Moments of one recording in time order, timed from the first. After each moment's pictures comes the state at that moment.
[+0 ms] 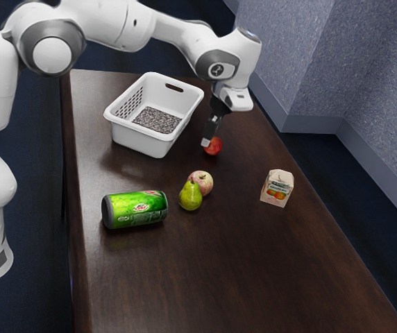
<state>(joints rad) 0.55 0.26 -0.39 -1.66 0.16 1.84 0.71</state>
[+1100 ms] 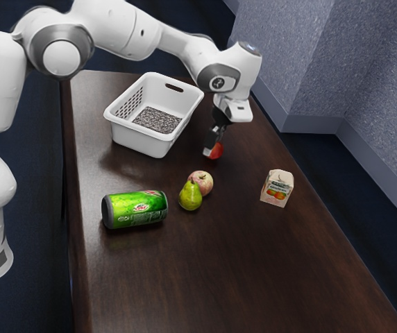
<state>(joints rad) 0.54 0.32 -0.39 -1.66 0.19 1.92 0.76</state>
